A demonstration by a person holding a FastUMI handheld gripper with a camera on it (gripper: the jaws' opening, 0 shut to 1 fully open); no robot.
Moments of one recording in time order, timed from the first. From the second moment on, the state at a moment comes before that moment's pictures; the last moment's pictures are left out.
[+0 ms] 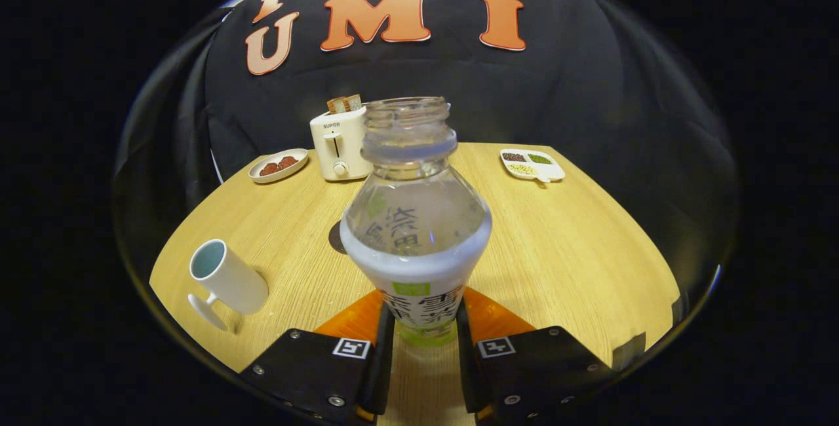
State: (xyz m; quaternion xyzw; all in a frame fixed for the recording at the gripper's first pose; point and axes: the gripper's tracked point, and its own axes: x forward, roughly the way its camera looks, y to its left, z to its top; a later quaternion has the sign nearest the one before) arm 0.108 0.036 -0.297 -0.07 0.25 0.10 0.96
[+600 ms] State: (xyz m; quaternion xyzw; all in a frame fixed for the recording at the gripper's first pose) arm 0.090 0.084 -0.243 -0.28 0.19 0.09 0.94
